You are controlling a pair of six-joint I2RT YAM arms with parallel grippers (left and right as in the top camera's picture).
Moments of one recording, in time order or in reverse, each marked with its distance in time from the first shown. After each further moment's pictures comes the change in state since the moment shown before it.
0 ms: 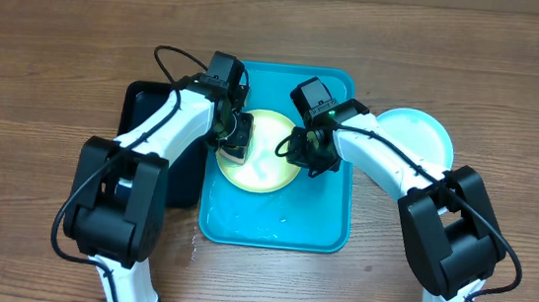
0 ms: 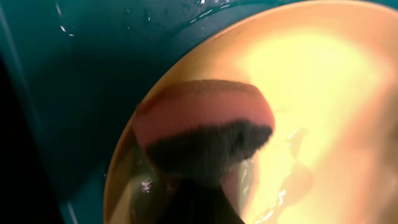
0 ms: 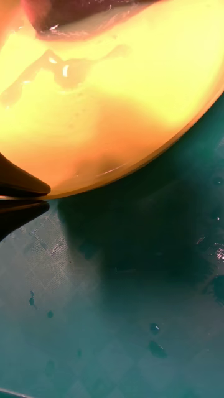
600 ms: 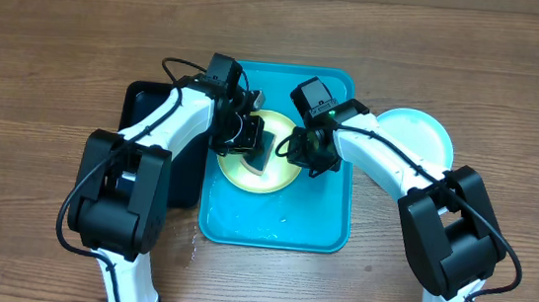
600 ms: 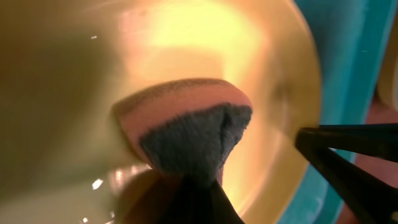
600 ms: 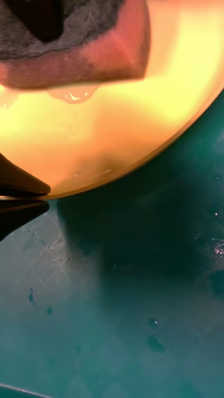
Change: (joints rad) left arm 0.013 0.029 0.014 -0.022 0.357 0.000; right arm 0.000 0.000 0.000 -0.002 0.005 0.000
